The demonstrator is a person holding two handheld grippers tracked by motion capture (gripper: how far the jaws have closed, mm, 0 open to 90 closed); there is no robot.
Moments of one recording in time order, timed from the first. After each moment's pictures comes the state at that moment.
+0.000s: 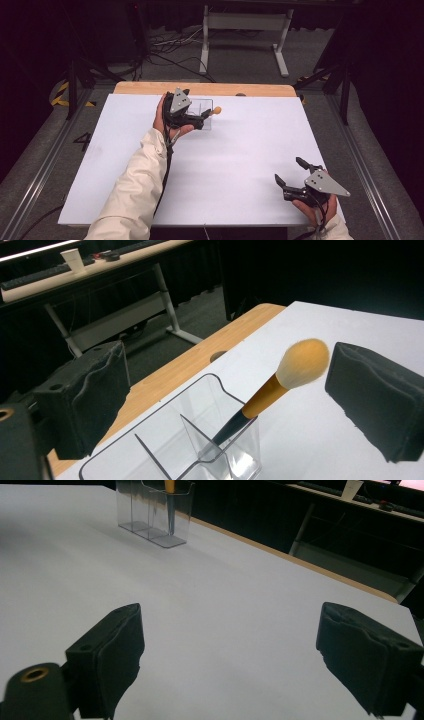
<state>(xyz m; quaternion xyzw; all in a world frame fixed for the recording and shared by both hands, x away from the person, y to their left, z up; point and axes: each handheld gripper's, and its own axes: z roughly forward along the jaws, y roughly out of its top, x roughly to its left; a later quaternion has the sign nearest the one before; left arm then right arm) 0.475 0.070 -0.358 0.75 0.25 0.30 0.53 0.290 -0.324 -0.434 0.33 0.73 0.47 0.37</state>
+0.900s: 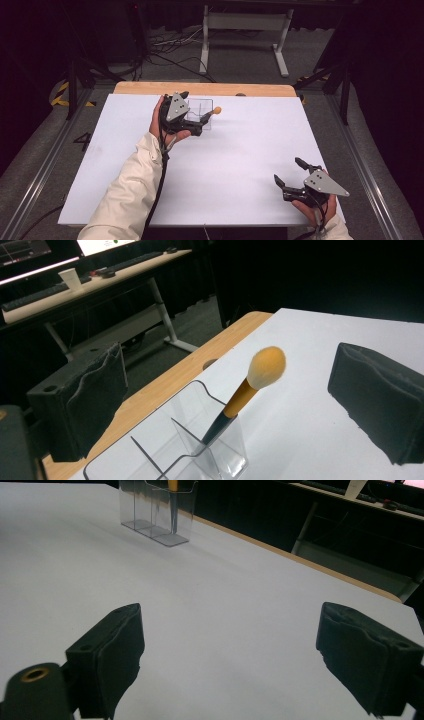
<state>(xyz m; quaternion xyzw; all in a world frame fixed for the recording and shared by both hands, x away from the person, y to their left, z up) 0.447 0.076 -0.348 0.75 0.22 0.30 0.54 0.290 -0.322 -0.435 0.32 0.73 0.47 0.36</state>
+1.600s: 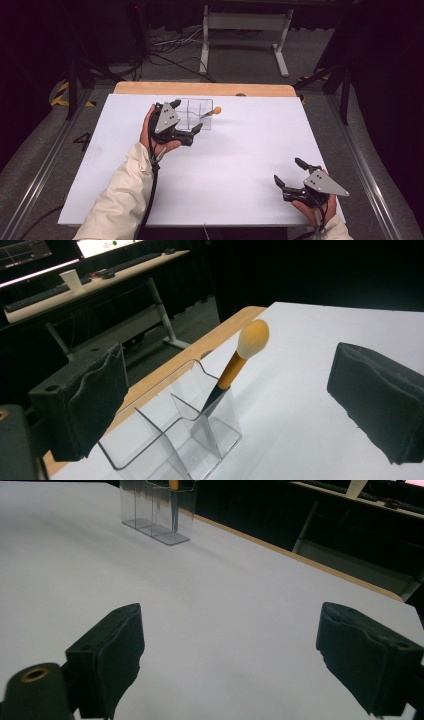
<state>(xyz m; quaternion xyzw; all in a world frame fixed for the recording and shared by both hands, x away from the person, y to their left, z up) 0.424 0.099 -0.360 0.76 0.22 0.31 0.54 0.289 -0.323 -0.435 0.33 0.73 0.47 0.36</state>
